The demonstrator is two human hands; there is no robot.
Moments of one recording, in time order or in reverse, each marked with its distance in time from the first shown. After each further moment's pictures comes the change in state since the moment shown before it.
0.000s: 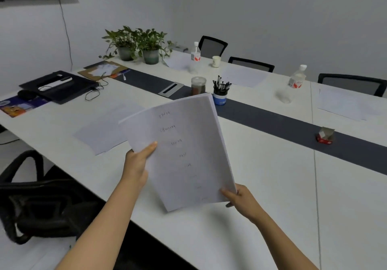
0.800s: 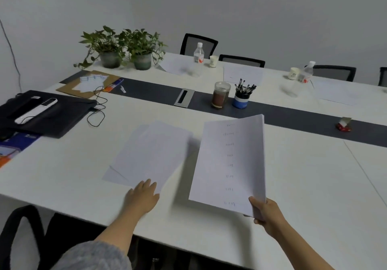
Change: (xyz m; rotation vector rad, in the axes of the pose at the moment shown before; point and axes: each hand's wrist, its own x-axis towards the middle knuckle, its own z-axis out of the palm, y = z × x) left_hand 0.279 0.005 -0.252 1.990 -0.739 0.052; right_hand 0.110 -0.079 0.220 0.450 0.581 0.459
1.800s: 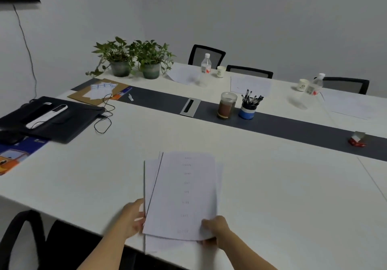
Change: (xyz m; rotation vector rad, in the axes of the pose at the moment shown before) left_hand -0.025 -0.013 -0.007 -1.621 -0.039 -0.524; right_hand 0.027 0.025 0.127 -0.188 -0.203 0.255
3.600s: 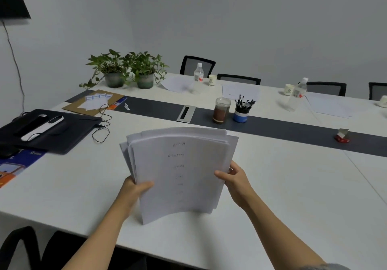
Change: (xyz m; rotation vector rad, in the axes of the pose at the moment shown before) left_hand -0.040 0.060 -0.014 -0.054 -0.260 0.660; right_hand -0.071 -0.085 -0.033 0.305 -0.187 -0.860
